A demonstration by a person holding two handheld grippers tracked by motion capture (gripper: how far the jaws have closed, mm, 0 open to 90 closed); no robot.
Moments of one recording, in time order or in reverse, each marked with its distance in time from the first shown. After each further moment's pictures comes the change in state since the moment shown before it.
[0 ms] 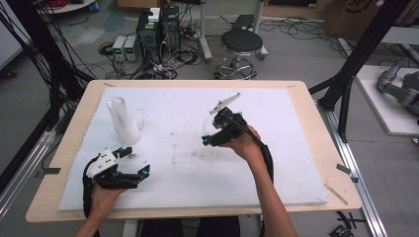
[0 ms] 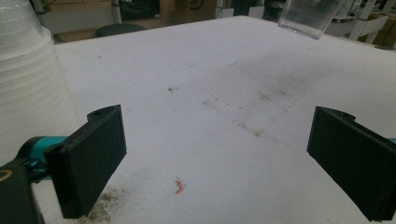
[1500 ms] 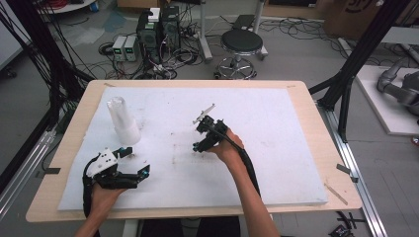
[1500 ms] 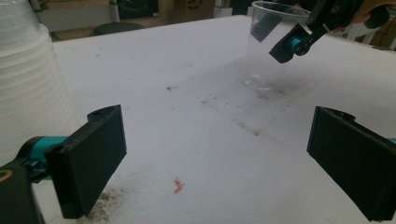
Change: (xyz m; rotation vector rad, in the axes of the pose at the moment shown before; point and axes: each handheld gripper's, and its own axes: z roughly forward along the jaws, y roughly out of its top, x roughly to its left) left arm 0.001 0.000 0.000 0.003 -0.013 -0.008; right arm 0.002 -0.002 0.078 0.138 -0.100 -0.045
